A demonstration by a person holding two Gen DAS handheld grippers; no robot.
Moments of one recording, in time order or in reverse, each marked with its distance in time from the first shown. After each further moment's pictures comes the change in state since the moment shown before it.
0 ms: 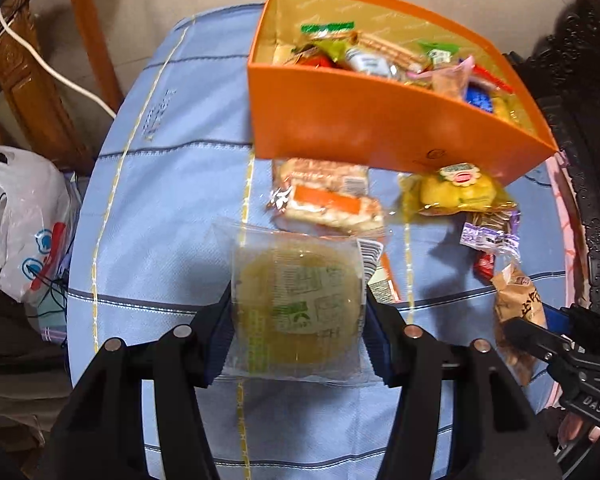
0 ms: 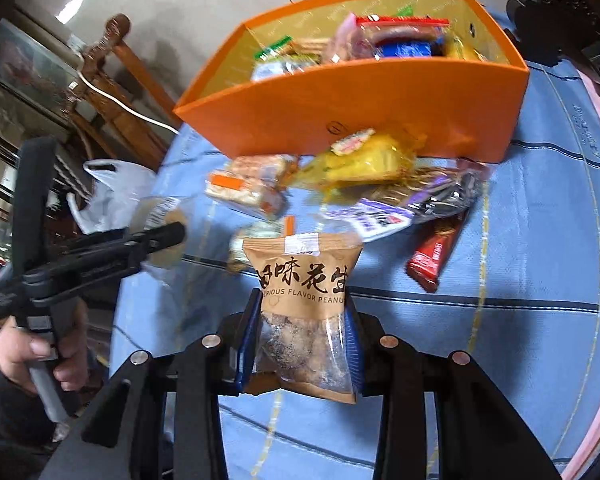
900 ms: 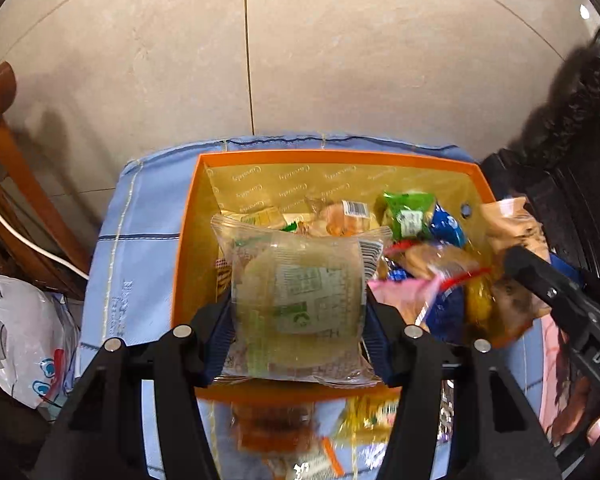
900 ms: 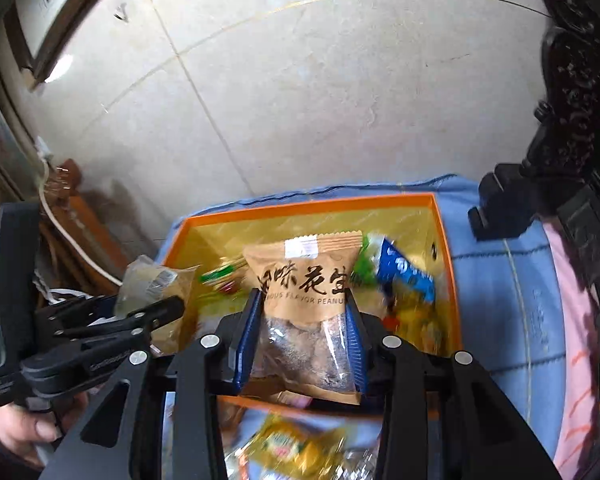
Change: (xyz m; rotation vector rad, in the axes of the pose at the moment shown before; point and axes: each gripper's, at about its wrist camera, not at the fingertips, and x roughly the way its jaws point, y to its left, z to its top) left arm -0.002 -0.059 0.186 0.066 -0.203 -0.007; right arm -0.043 -0.028 0.186 0.002 -0.383 -0.189
